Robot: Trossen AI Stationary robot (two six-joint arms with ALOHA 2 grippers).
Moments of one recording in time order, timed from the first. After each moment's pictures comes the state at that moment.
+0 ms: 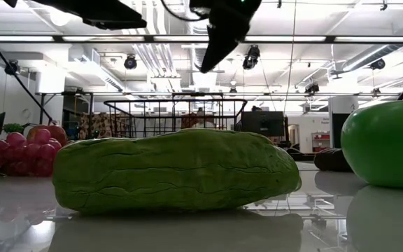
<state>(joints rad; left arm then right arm) -0.15 0.87 0.64 0.03 -0.38 0.29 0.01 1.81 1.62 -0.76 0.28 -0.15</state>
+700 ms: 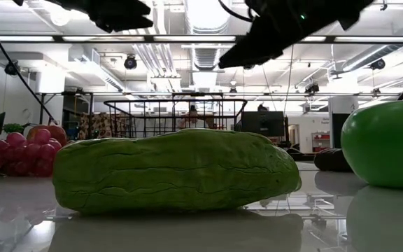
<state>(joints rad) -0.15 0.92 0.66 0.07 -0.37 0.14 0.09 1.43 0.80 0.22 0.18 -0.16</state>
